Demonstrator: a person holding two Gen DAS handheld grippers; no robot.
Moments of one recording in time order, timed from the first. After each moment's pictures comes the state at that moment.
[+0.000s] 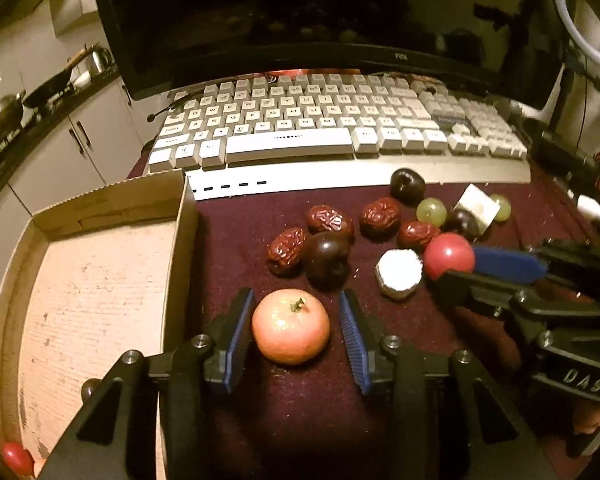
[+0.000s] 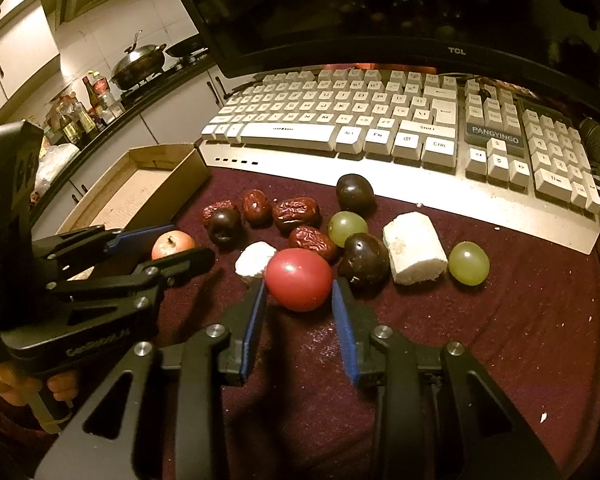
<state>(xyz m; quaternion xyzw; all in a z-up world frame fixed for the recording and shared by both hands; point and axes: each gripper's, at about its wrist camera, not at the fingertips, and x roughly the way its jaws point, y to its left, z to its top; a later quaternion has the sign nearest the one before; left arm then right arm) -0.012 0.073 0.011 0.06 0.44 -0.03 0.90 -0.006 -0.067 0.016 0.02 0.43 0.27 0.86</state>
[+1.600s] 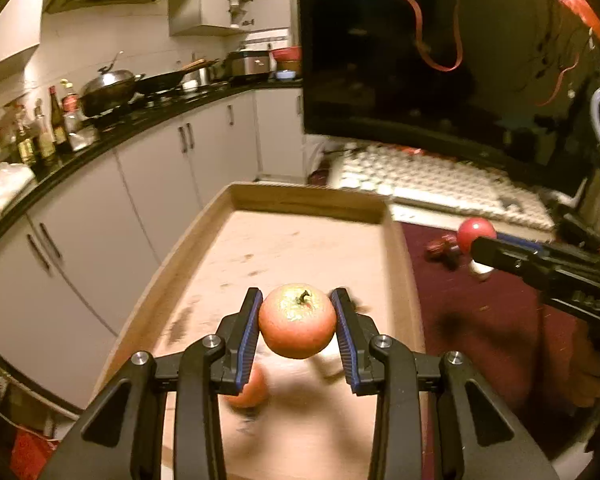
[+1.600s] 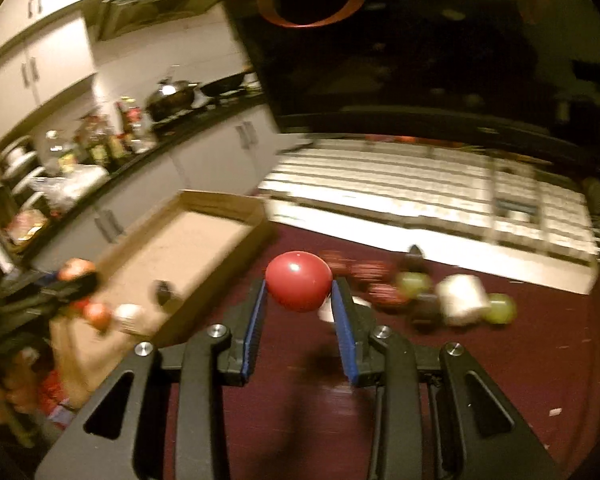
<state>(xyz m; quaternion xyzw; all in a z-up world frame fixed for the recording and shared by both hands) -0.134 0.197 0.069 -0.02 0.34 0.10 0.94 -0.046 -0.015 0.069 0.03 0.34 0.32 0.88</state>
